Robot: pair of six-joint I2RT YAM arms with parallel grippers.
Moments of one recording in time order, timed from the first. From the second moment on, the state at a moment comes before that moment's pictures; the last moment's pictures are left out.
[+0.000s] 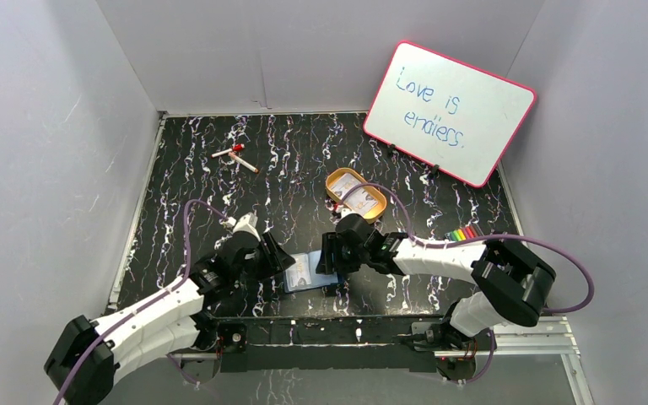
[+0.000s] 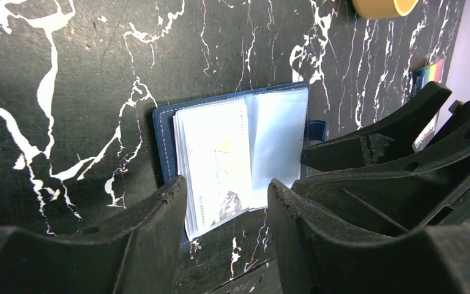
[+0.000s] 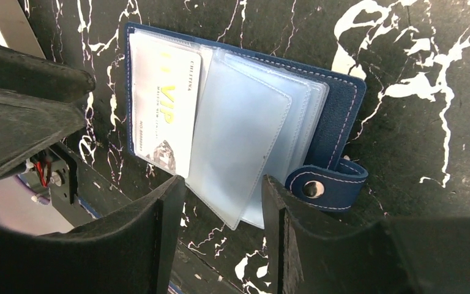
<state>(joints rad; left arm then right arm) -0.74 0.81 0.32 -0.18 -0.06 -0.99 1.01 1.46 0.70 -0.07 -0.09 0.79</state>
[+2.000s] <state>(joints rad) -0.74 0.97 0.33 -0.05 -0.03 -0.99 1.01 1.63 0.73 0.26 -0.39 0.78</state>
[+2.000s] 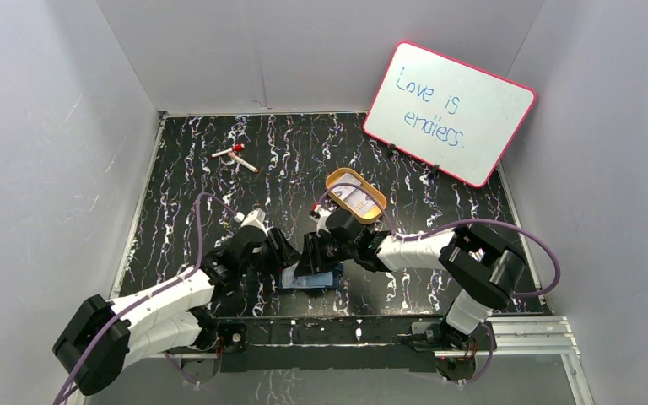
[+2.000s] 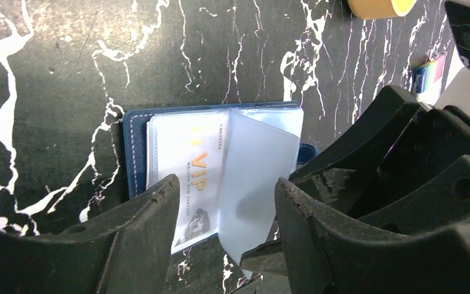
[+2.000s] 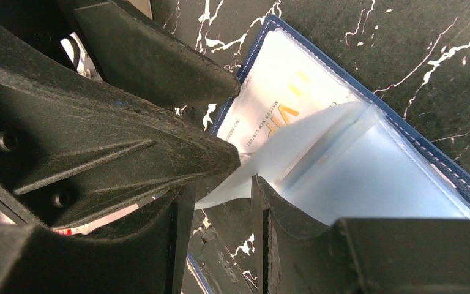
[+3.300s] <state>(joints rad) -0.71 1.03 0.37 -0.04 0.01 -0.97 1.00 1.55 0.73 0.22 -0.39 0.72</state>
